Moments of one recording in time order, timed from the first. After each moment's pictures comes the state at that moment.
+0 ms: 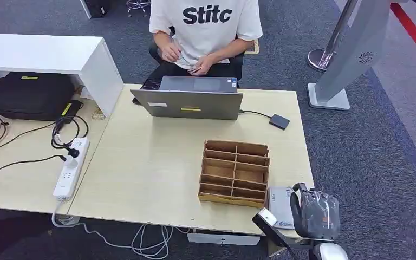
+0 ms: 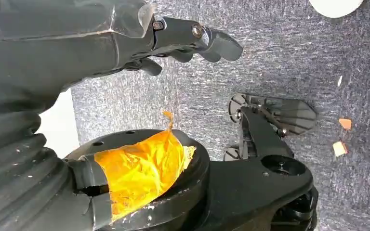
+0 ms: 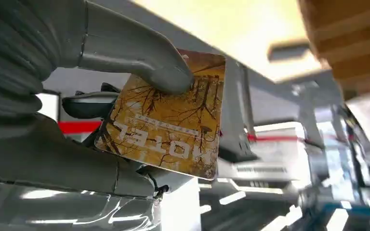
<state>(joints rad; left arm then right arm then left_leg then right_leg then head) -0.11 -0.22 1.32 -0.23 -1.08 0.07 -0.01 0.11 0.17 0.13 -1.62 1.57 -0.36 -0.04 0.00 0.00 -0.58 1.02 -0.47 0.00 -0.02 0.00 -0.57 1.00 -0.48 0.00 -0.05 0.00</state>
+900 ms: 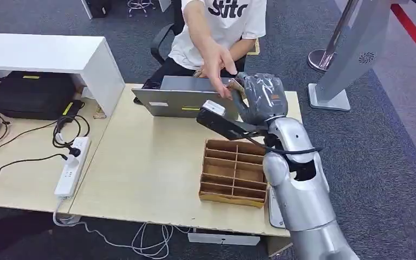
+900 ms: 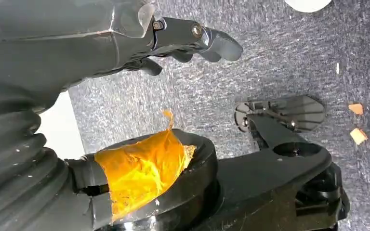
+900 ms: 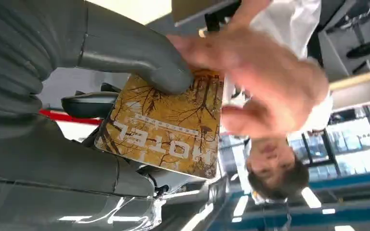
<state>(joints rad) -0.11 -0.22 1.21 -0.23 -1.23 0.04 0.00 -0.69 0.31 0.37 -1.21 1.33 0.04 0.05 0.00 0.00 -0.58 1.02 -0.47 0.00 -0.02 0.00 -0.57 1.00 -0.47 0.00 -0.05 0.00</state>
